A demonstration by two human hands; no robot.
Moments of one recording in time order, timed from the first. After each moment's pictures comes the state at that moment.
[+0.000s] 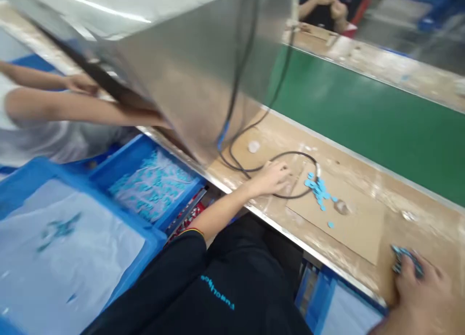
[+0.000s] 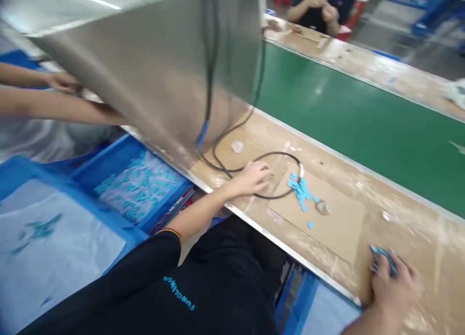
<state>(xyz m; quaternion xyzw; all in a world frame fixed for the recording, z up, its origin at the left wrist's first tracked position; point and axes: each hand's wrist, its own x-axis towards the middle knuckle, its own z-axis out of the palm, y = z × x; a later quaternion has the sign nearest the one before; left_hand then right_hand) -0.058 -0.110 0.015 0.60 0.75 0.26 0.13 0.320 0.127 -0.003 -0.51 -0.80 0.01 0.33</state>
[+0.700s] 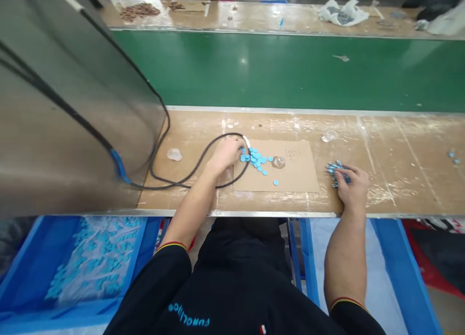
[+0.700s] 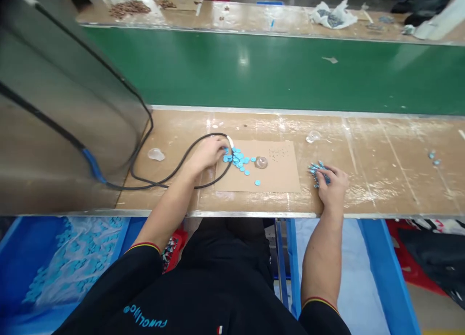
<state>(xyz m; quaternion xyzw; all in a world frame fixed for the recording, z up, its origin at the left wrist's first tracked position) -0.057 0.013 0.002 0.67 0.72 0.14 0.11 0.382 0.149 -0.061 -0.49 -0.78 0.09 0.37</state>
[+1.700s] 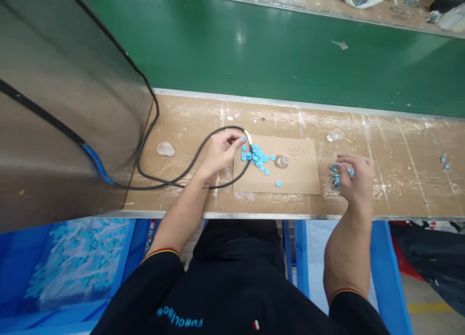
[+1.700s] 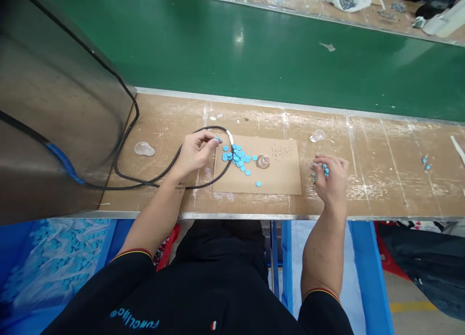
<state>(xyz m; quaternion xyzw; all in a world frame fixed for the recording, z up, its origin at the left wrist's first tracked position) -0.053 -0.013 0.011 0.51 0.60 0.56 0.25 0.328 0.135 0.008 -0.44 -0.83 0.09 0.34</state>
